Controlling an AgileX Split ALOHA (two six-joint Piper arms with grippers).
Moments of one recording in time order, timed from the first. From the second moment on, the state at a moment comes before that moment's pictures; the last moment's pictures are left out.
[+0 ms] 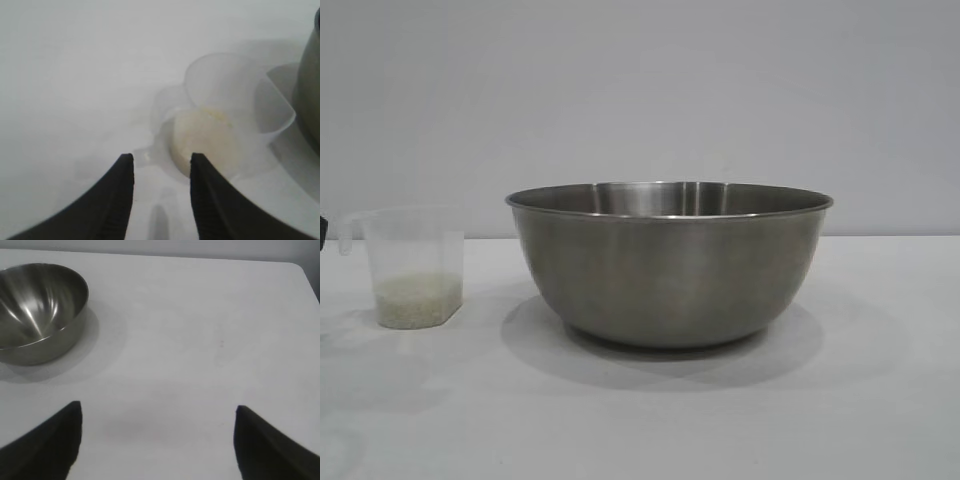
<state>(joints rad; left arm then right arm) -0.15 1.84 -0.21 0.16 -1.14 -0.18 0.17 -0.02 -0.49 0.00 1.14 0.02</state>
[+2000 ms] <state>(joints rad) -0.15 2.11 -0.54 0.26 -1.15 -0.11 0.17 -0.02 -0.49 0.00 1.14 0.02</state>
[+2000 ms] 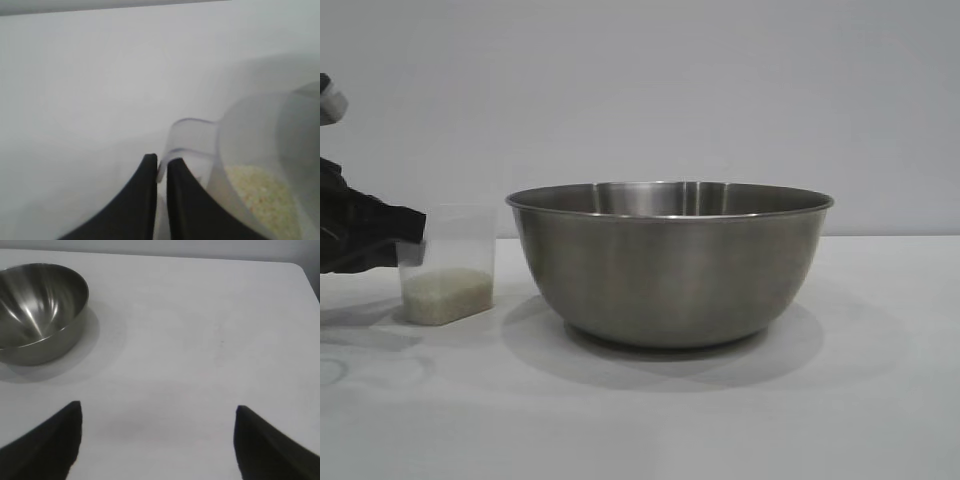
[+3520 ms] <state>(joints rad) -0.15 2.10 -0.54 0.29 -1.15 -0.09 0.17 -0.02 -0.49 0.00 1.14 0.02</state>
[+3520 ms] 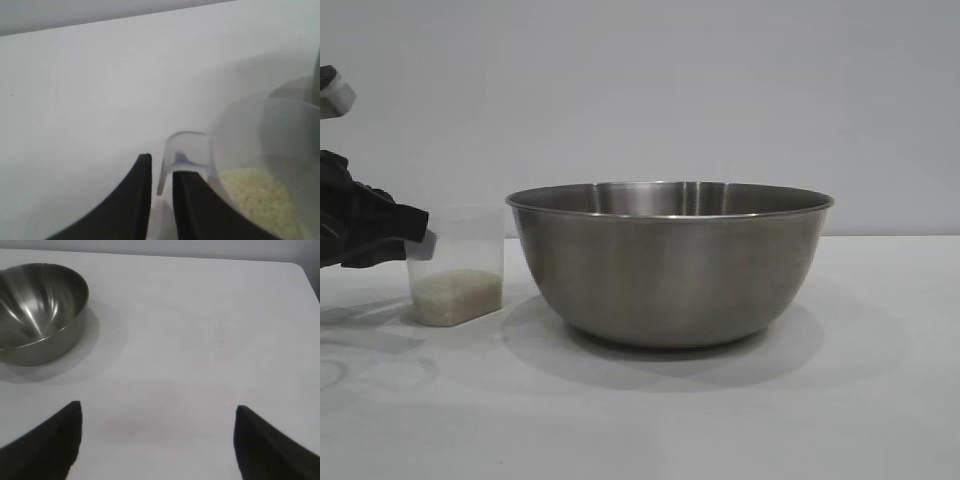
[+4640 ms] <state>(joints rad) -0.15 1.79 -0.78 0.58 -1.13 0.16 0.17 -0.02 -0.49 0.00 1.14 0.02</state>
